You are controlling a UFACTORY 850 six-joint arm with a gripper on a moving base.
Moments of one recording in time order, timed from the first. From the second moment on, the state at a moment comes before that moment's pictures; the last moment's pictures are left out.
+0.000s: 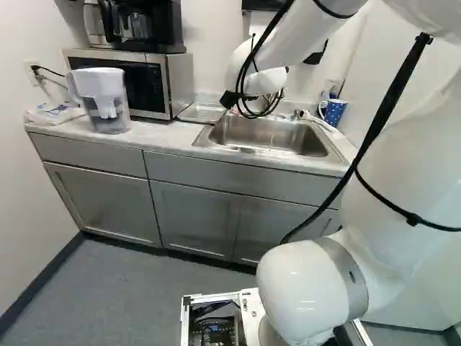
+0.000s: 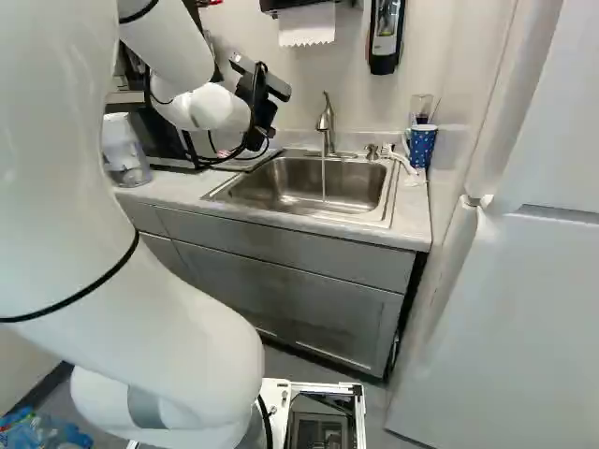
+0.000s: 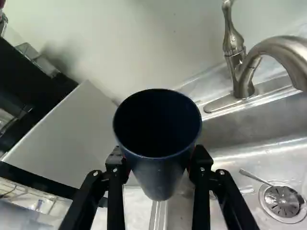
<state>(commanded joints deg) 5.1 3.4 -49.5 1.9 20.6 29.9</state>
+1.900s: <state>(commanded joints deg) 6.2 0.4 -52.5 1.9 20.6 -2.6</state>
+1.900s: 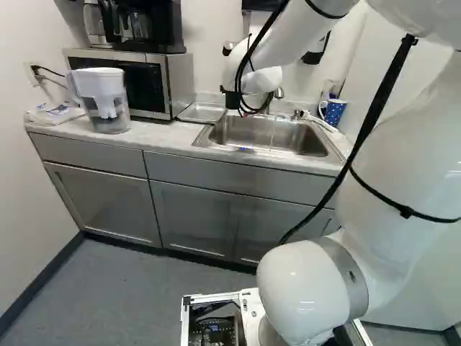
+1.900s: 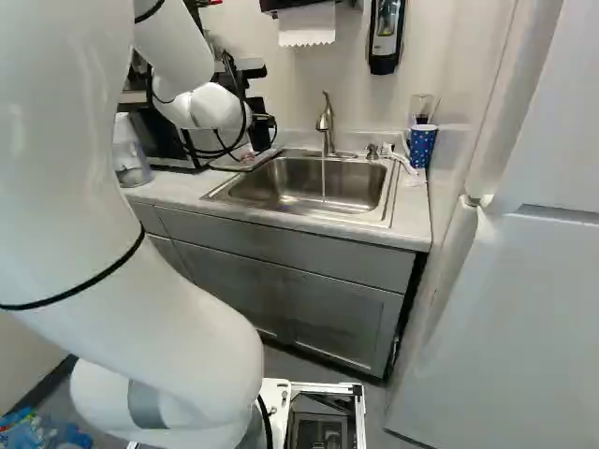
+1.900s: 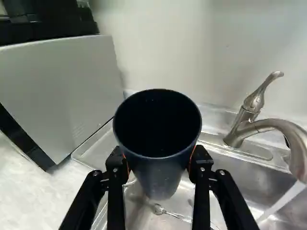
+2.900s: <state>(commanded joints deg) 10.9 -11.3 -64.8 1.9 21.9 -2.6</state>
